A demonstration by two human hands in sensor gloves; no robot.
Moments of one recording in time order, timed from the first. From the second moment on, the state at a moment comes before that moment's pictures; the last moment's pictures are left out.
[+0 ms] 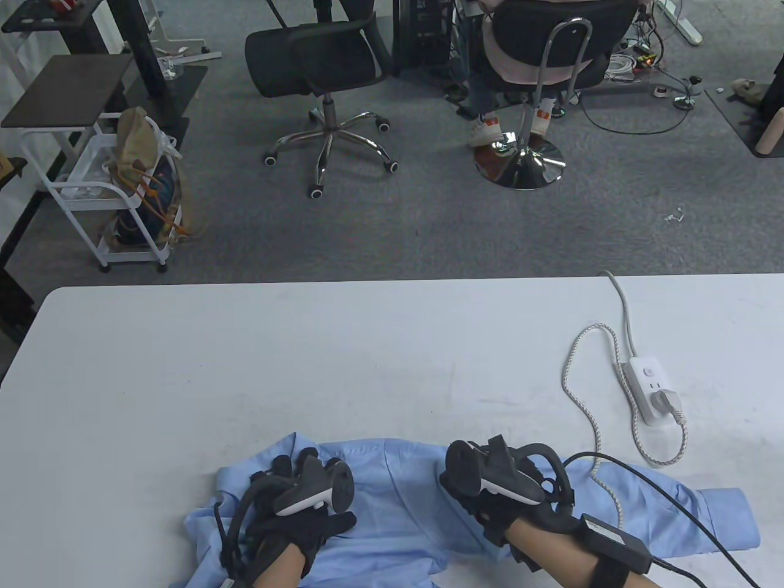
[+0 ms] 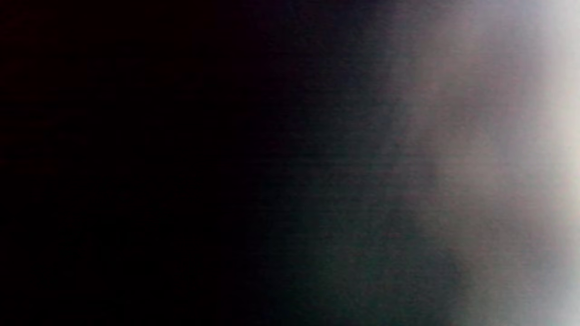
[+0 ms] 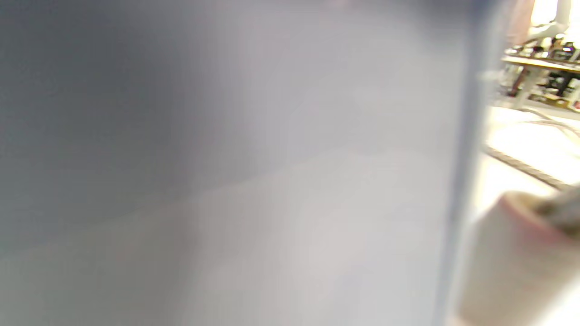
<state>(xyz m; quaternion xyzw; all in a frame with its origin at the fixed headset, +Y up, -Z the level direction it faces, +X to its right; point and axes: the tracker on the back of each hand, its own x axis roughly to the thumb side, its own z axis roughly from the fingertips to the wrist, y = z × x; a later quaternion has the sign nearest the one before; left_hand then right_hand) -0.164 -0.795 -0.272 -0.36 -0.09 -0.12 0.92 0.123 -0.734 -0.278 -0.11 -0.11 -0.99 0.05</state>
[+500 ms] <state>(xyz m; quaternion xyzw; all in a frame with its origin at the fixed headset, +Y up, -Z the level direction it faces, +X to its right) -0.168 -0.795 -0.272 -0.37 -0.08 -0.11 0.92 0.263 -0.733 -0.266 0.02 -0.12 -0.99 0.07</state>
